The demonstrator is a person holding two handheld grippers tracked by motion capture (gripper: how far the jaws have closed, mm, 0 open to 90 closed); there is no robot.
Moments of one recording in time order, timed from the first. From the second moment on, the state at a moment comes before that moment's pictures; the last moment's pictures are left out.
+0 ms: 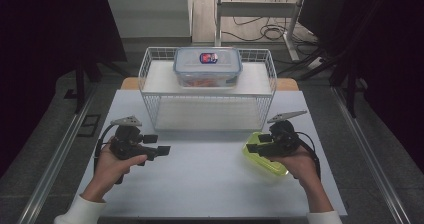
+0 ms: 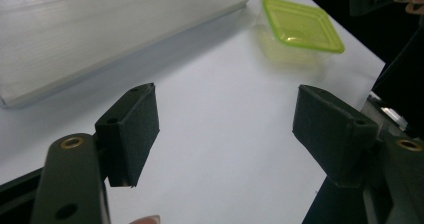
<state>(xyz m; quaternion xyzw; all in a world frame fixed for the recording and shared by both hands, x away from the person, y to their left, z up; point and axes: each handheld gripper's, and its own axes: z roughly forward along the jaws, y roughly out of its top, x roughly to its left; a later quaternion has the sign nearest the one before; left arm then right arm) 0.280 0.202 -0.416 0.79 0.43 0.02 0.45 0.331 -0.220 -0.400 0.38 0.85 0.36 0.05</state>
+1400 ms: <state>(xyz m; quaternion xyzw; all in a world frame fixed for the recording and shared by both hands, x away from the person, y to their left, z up) 0.284 0.216 -0.440 0.78 0.44 -0.01 0.45 0.406 -0.236 -0.467 0.39 0.89 0.19 0.17</state>
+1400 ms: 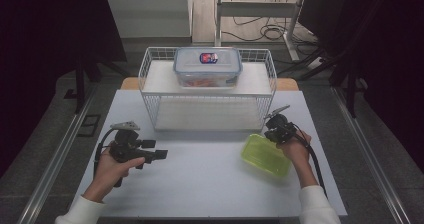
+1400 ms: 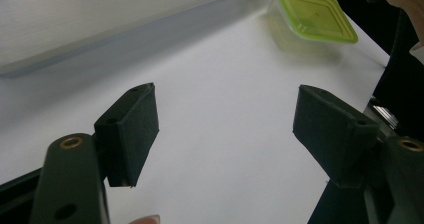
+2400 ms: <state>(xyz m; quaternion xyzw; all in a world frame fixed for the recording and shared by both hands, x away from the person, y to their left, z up) 0.287 0.217 -0.446 0.78 0.45 -0.02 0.44 0.366 -0.231 -0.441 0.34 0.89 0.25 0.16</state>
